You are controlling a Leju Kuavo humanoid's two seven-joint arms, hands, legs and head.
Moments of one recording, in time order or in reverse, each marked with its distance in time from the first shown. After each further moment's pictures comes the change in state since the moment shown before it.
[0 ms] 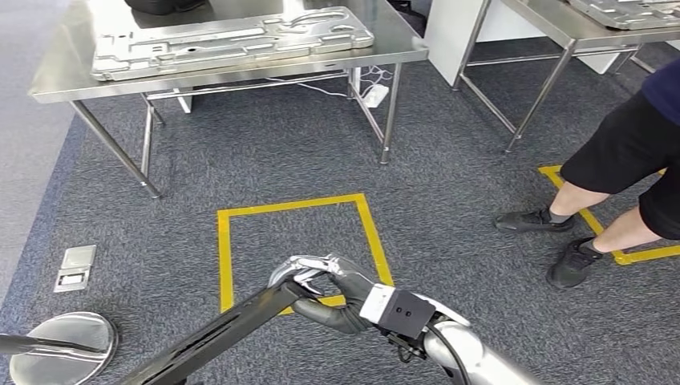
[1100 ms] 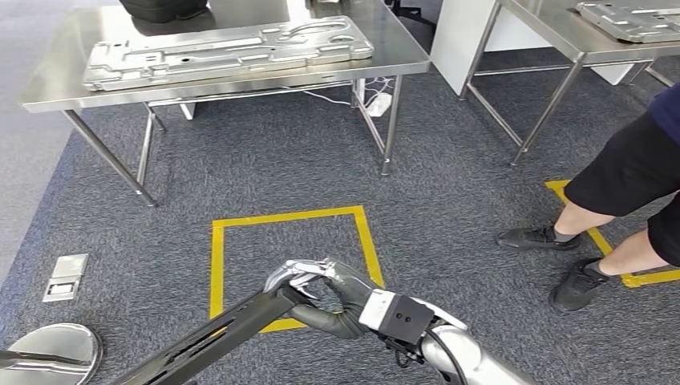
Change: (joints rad) left arm 0.002 0.011 -0.001 0.000 -0.008 0.000 -0.025; right arm 0.019 0.015 -0.002 -0.008 0.005 0.004 -0.010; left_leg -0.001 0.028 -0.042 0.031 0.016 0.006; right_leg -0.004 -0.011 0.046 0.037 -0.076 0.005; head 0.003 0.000
